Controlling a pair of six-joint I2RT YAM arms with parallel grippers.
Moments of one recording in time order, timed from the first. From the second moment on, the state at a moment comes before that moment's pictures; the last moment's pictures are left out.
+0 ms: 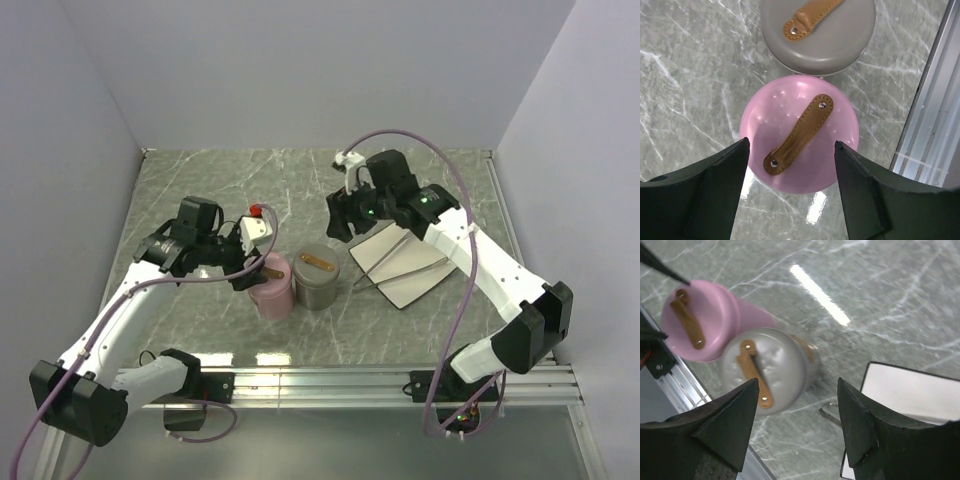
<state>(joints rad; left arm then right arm) -0.33 1.06 1.01 -0.79 0.66 0.61 0.63 1.46 1.45 -0.70 -0.31 0.00</state>
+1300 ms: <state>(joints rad) -0.06 1.31 1.50 -0.74 0.53 0.00 0.10 1.13 1.31 -0.78 -0.39 0.05</state>
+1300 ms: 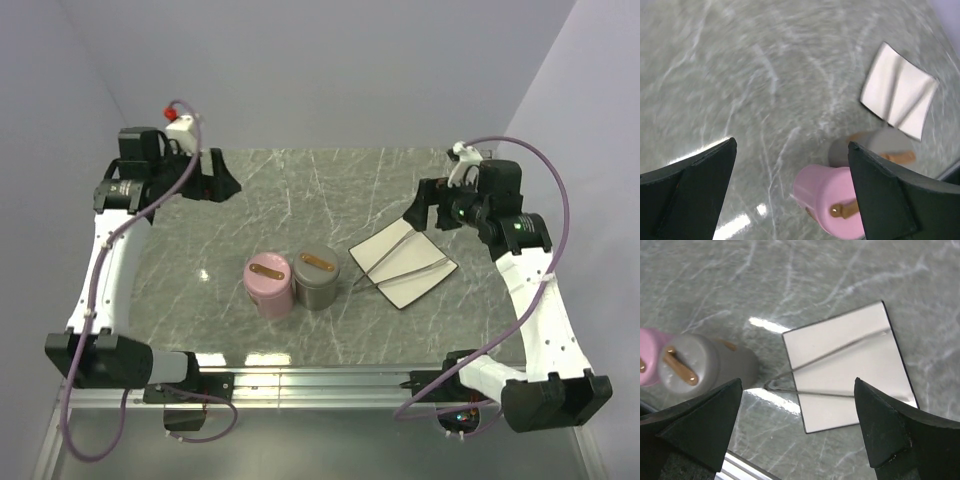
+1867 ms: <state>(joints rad) 0.16 1.23 1.13 -0.73 0.45 0.03 -0.04 1.01 0.99 -0.74 -0.34 0.09</state>
